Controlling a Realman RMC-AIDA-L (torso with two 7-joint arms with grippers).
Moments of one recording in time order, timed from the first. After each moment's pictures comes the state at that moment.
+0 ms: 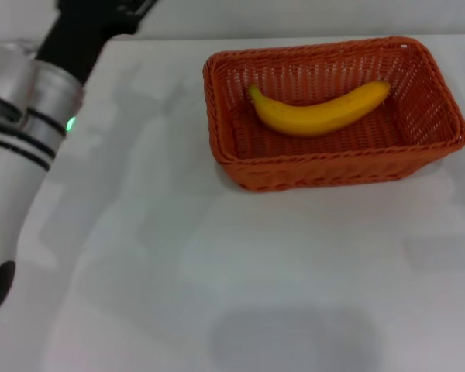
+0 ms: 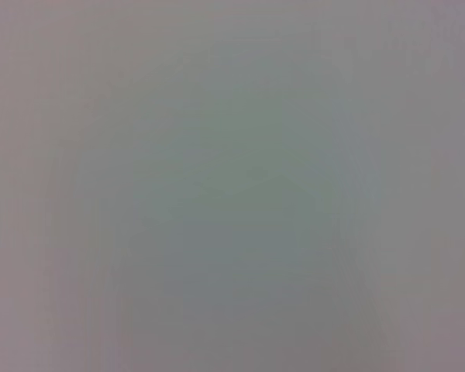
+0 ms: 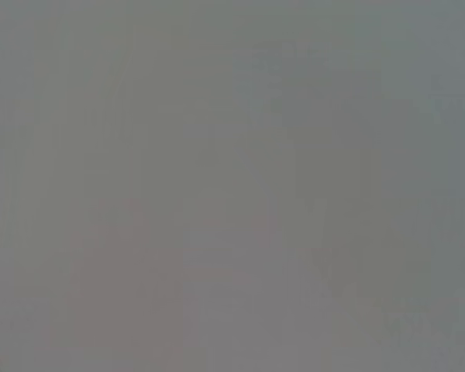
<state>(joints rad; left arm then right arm) -0.74 -2.09 2.83 0.12 -1.35 1.28 -0.11 0.41 2.02 -0.74 -0.04 -0.58 -1.44 0.14</state>
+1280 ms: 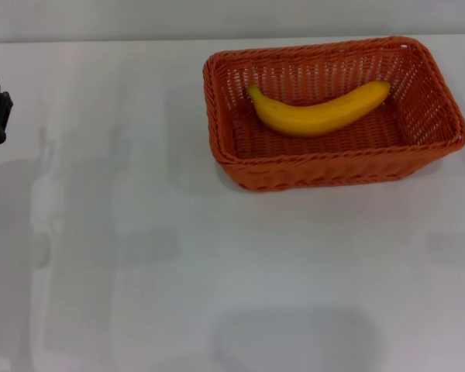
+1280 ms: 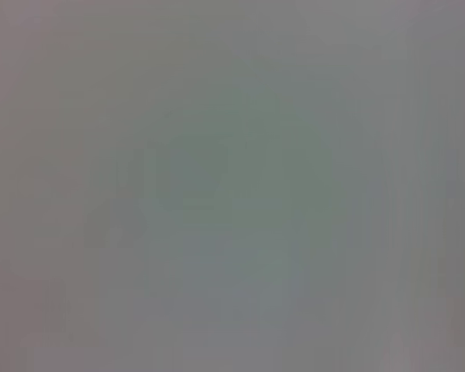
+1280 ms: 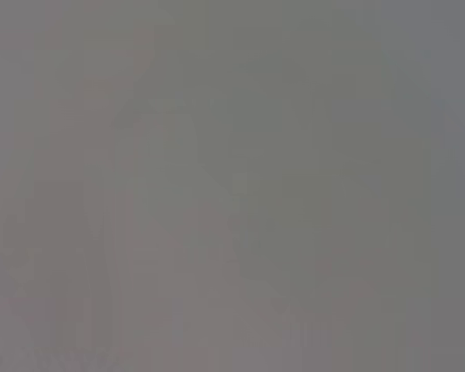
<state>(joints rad) -0.38 -2.09 2.61 0.32 -1.50 1.31 0.29 0.39 2.01 -0.73 -0.07 -0.52 -1.35 0.13</state>
